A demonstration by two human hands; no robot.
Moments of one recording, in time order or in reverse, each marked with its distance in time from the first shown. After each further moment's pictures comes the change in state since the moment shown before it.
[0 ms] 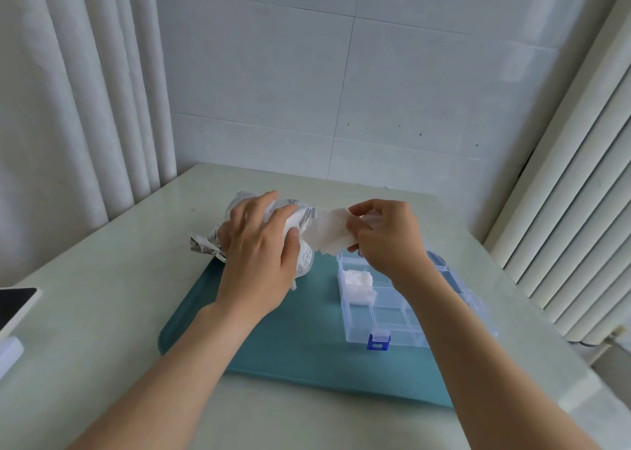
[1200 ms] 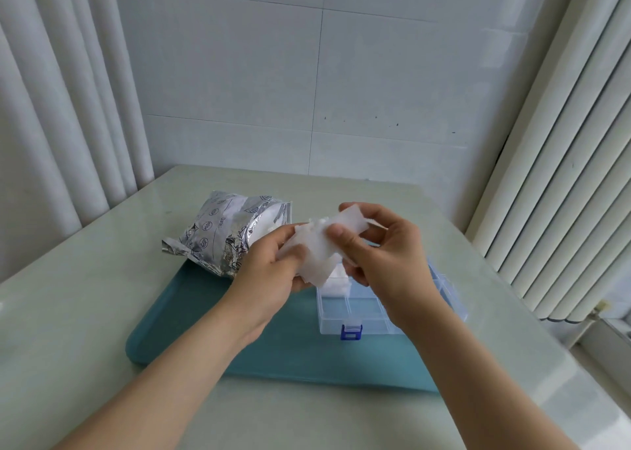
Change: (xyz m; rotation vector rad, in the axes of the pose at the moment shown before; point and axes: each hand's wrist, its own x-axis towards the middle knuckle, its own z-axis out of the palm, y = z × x) left_hand -0.013 0.057 0.003 -1.117 -0.456 -0.609; right_hand -0.055 0.016 -0.032 0.612 -0.101 -0.021
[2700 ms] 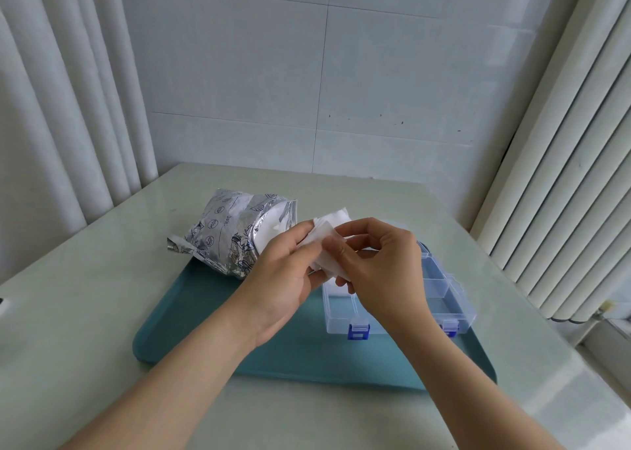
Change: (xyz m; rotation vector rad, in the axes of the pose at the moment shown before) left_hand -0.011 0.015 0.010 -0.288 -0.228 0.023; right_hand -0.008 0.012 0.015 -0.368 0.117 -0.105
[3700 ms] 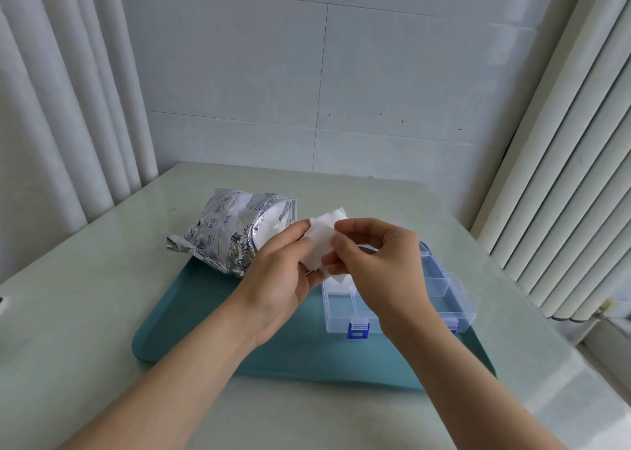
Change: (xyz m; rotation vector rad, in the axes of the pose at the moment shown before) left_hand 0.001 0.000 -0.001 -0.109 0.133 -0.090; right_hand -0.004 -0.013 0.004 0.180 0.040 0.164
